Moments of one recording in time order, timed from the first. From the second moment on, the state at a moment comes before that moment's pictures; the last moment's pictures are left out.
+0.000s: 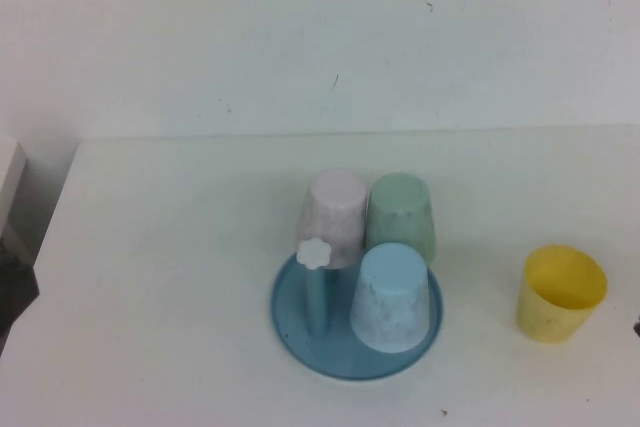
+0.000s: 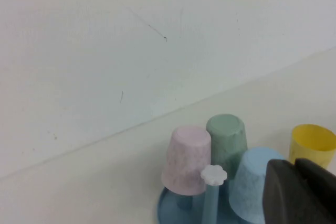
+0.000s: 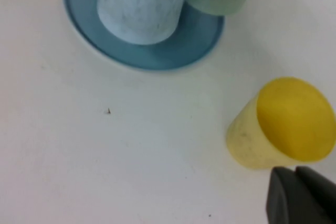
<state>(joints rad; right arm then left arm) 0.35 0.85 -0.60 0.29 0.63 -0.76 -0.80 0.38 -0.66 0.34 0.54 -0.39</state>
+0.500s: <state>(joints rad) 0.35 0.49 -0.35 0.41 0.54 -0.77 -0.80 0.38 -0.62 0.31 0.58 -0.40</state>
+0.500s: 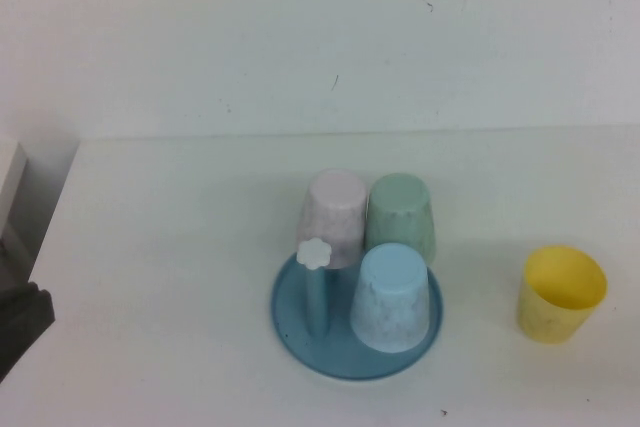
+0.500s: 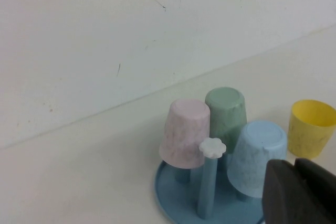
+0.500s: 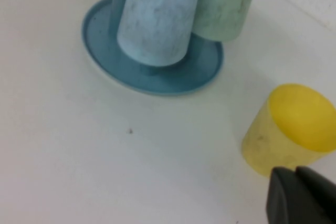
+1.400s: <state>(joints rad) 0.35 0.49 -0.34 0.42 0.68 -0.77 -0.05 -0.02 -0.32 -0.03 0.23 -0.37</state>
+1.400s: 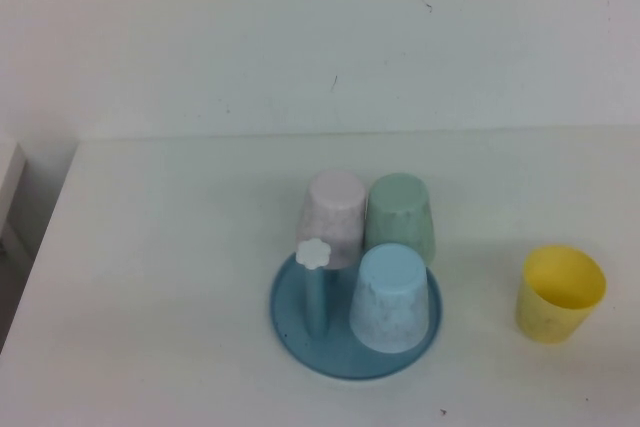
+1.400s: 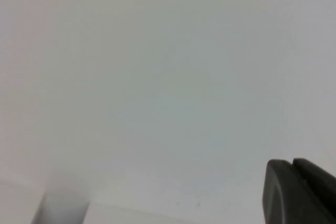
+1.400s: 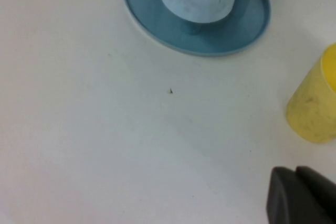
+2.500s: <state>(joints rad) 0.35 0.49 -0.34 0.43 0.71 -0.77 -0.04 -0.02 0.03 0.01 0.31 -0.19</state>
